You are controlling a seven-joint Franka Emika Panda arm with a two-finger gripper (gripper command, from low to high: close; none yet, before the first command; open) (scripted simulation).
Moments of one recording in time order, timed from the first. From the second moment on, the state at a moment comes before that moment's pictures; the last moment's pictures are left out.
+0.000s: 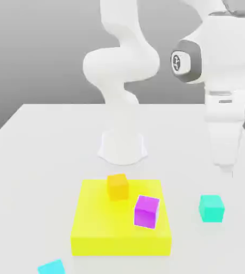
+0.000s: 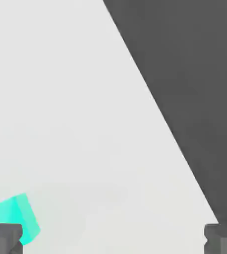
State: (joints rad) arm 0.50 -0.05 0.08 -2.67 0.05 2.74 -0.02
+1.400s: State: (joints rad) arm 0.23 0.28 -0.37 -2.33 0.20 2.58 0.57
